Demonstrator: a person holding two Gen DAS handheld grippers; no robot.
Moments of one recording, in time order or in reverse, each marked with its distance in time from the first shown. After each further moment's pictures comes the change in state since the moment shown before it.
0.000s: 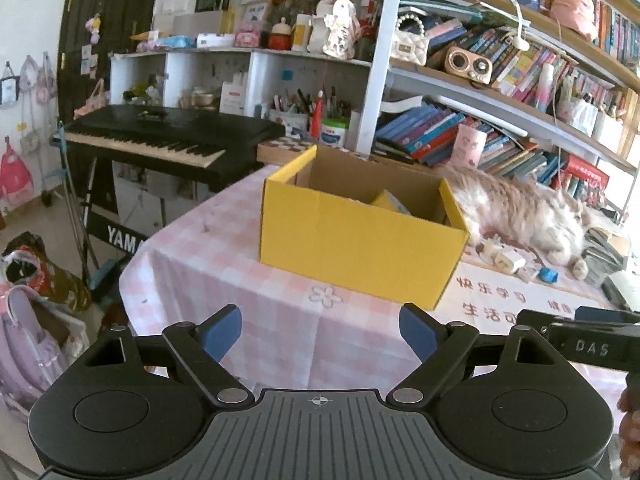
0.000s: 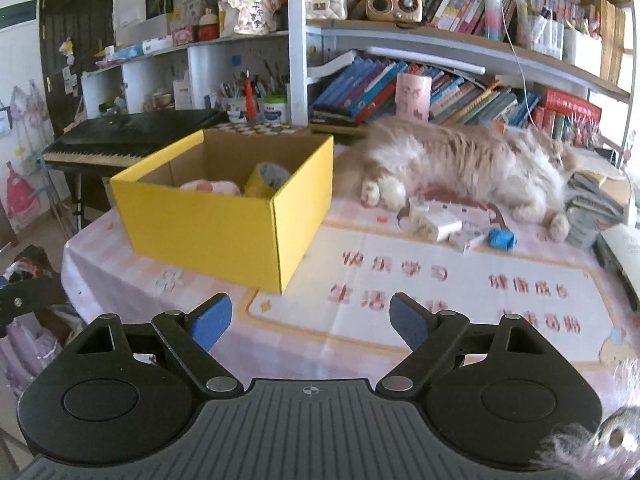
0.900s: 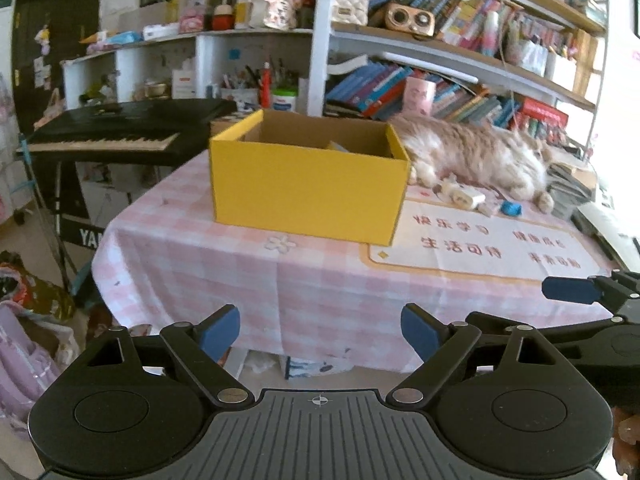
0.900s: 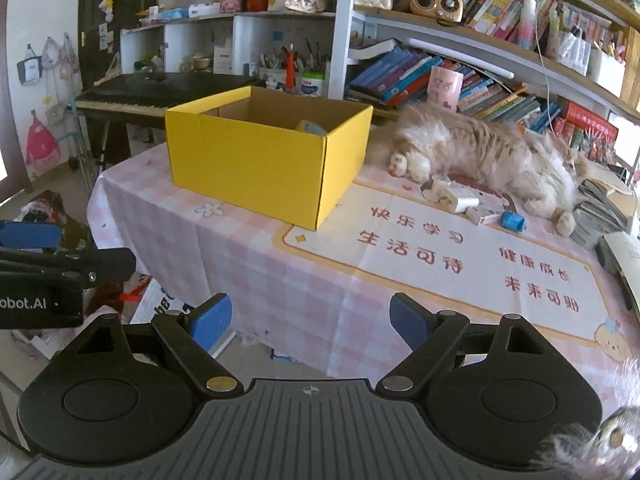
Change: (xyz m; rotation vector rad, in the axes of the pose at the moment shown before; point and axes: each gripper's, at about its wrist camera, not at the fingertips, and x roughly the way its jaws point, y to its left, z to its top) left arm -0.011 -0.029 -0.034 0.144 0.082 -0.086; right arm -0.030 0.029 -0.052 -0.131 0.040 0.024
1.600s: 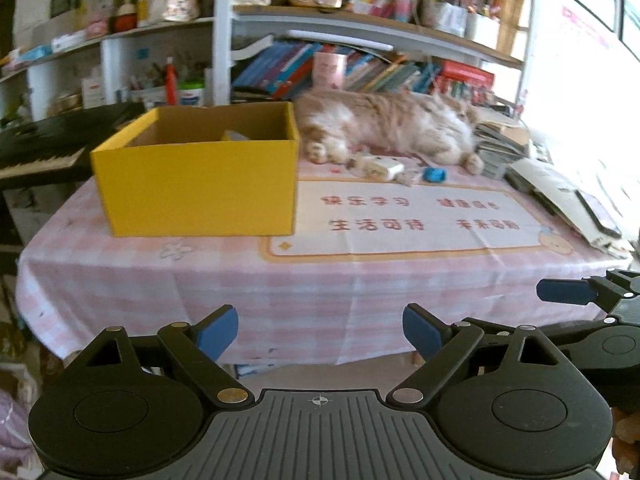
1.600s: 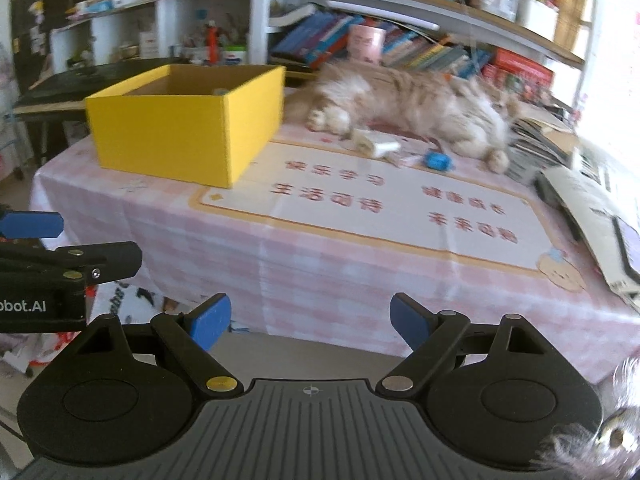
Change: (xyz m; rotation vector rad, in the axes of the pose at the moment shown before) left arm 0.029 -0.058 0.006 0.144 0.048 -0.192; right arm -0.013 -0.044 -0.027 0.132 0.085 -0.170
